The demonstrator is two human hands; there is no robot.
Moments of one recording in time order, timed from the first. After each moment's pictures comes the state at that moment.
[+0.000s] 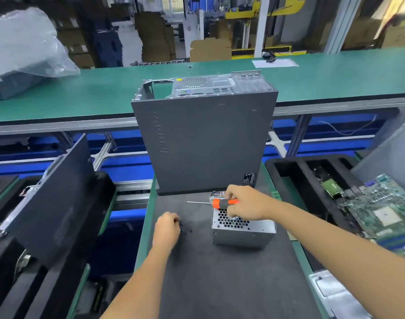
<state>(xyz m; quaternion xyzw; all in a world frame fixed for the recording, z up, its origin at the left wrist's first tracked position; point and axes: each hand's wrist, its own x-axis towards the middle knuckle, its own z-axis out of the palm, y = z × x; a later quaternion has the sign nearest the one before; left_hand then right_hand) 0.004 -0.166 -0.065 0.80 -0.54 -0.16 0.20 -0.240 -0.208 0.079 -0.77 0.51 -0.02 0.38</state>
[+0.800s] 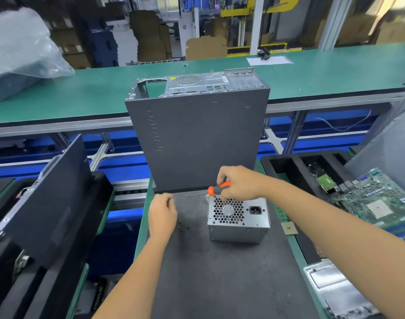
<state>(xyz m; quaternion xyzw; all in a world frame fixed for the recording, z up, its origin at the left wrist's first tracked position) -0.007 -0.168 -0.028 0.77 -0.51 -0.08 0.39 -0.234 -0.221 0.118 -0.81 0.48 -0.02 0.34</state>
